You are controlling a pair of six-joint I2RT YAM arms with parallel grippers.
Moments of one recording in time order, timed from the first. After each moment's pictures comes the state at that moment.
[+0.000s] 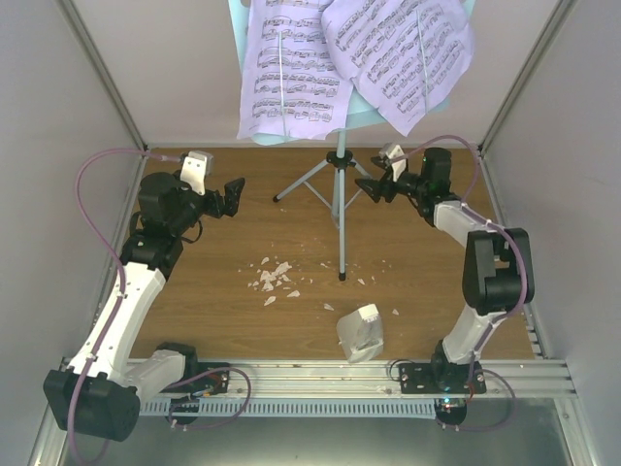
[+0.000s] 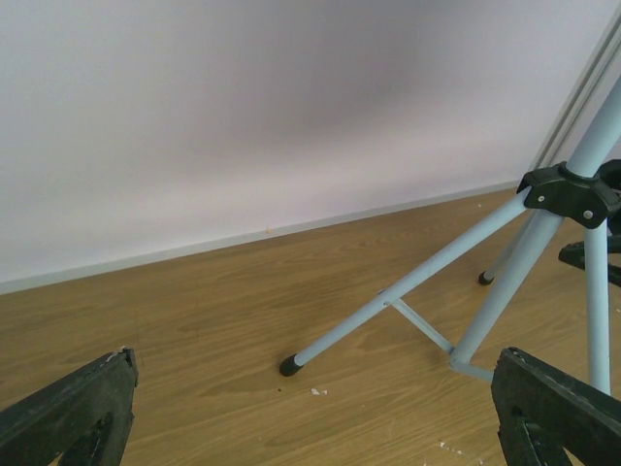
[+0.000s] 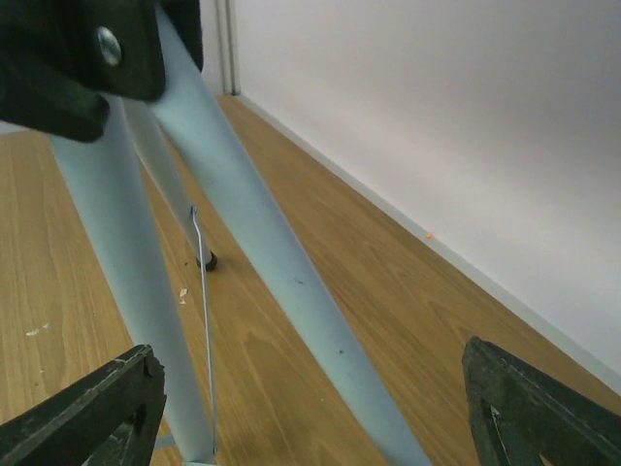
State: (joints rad) left arm -0.13 1.03 0.98 -0.19 0.27 -0.04; right arm 0.09 1.76 1.13 0.31 -0.84 -0.32
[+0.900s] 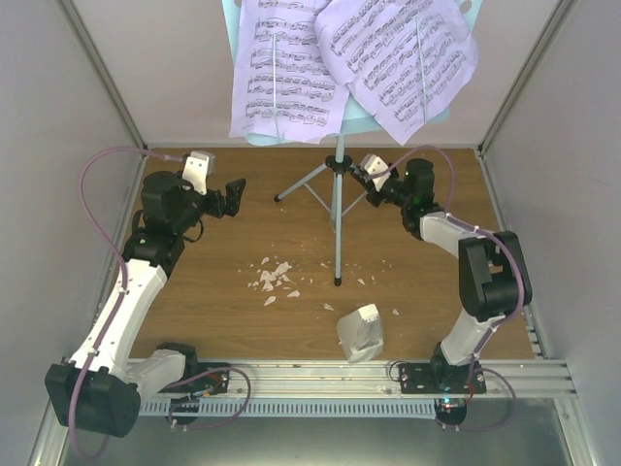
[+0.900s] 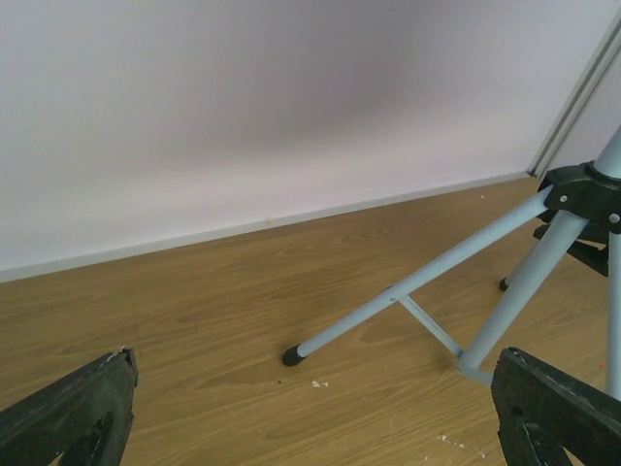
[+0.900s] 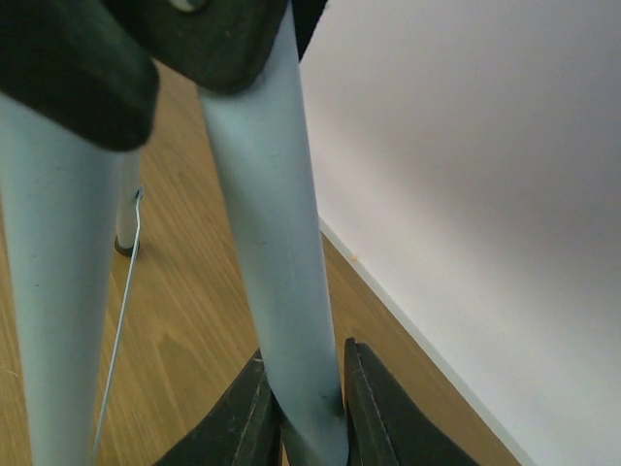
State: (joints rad) left arm -0.13 1.06 0.98 -0.19 0.27 -0.04; right arm 0.20 1.77 1.05 0.48 -0.60 -0.55
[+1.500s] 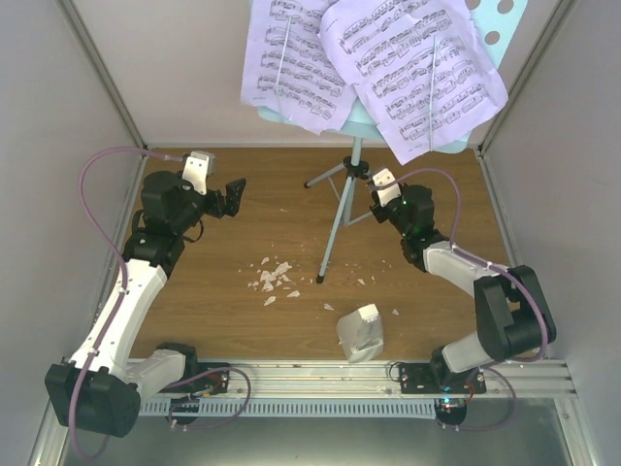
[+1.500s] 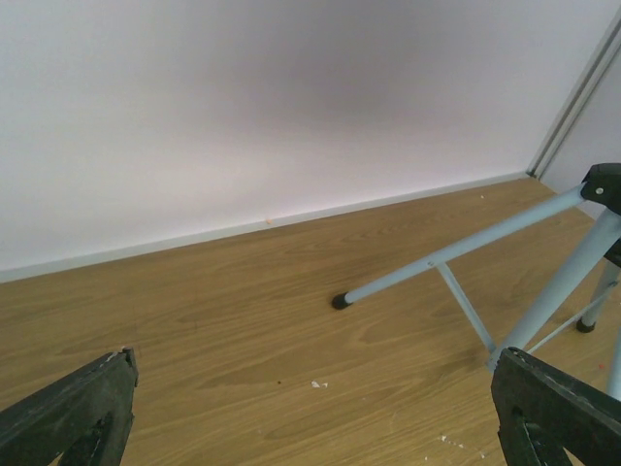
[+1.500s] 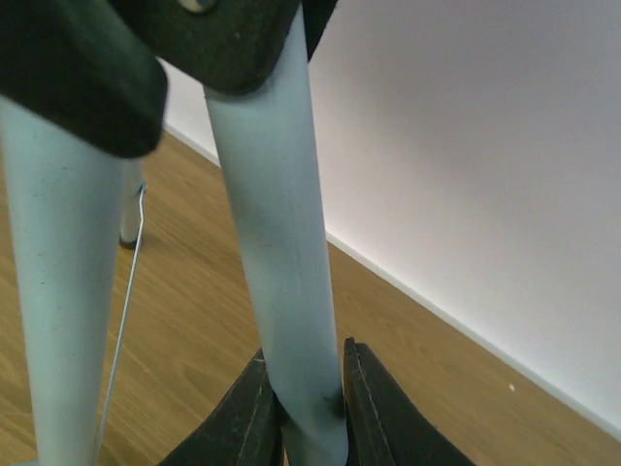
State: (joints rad) left arm -0.13 1.06 0.98 -0.19 0.27 -0.04; right arm 0.31 1.49 0.76 0.52 -0.07 -0.44
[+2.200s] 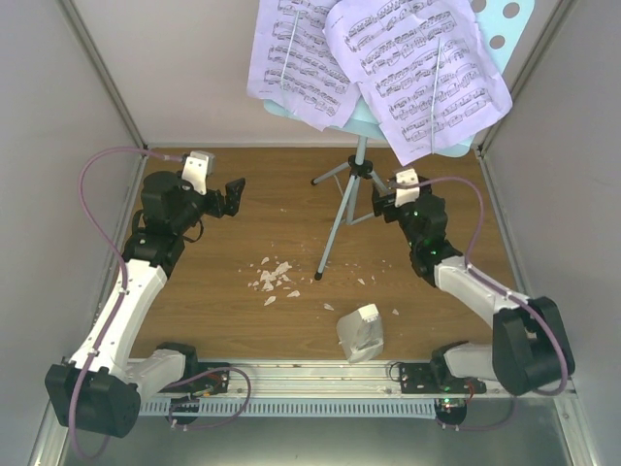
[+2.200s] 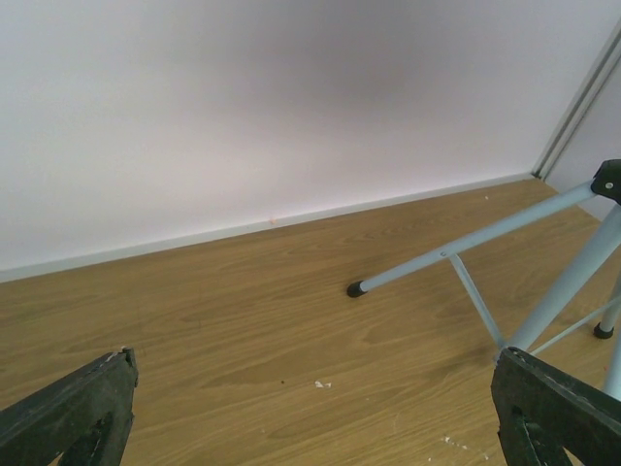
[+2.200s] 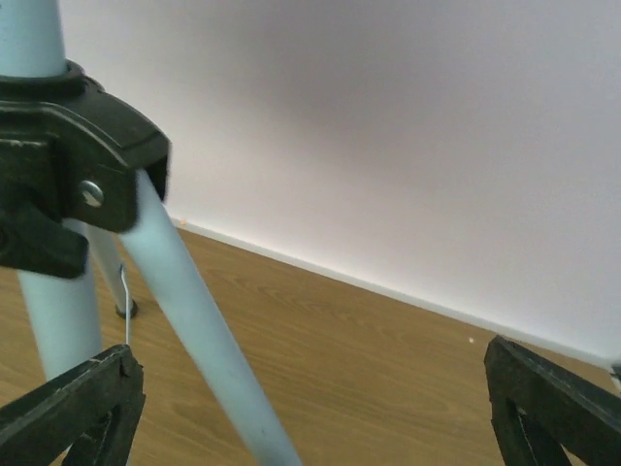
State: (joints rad) left arm -0.13 1.05 0.98 -0.19 0.27 -0.04; right arm 0.33 1.33 0.69 0.52 0.11 -0.24
